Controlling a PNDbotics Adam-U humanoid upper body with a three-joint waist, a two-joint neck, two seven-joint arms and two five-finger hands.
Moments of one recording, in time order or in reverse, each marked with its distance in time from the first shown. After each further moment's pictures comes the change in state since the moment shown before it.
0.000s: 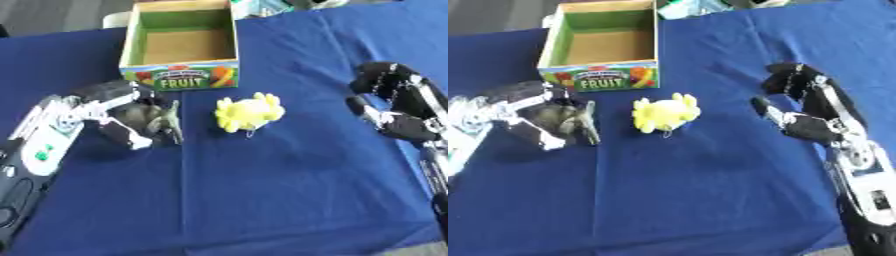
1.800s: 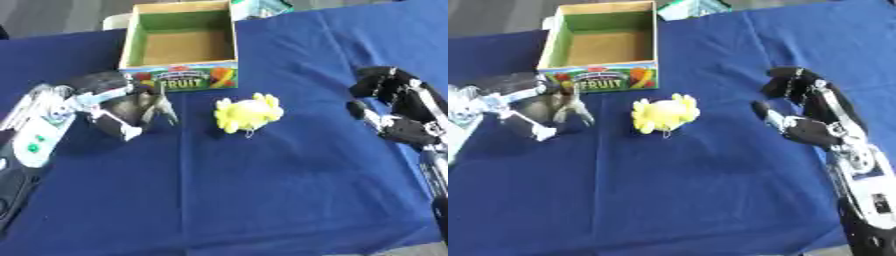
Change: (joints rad) left arm -0.056 0.091 -0.004 -0.046 0.022 -0.023 -0.039; right arm 0.012 0.000 0.000 0.000 0.000 0.001 0.004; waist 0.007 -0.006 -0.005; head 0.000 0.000
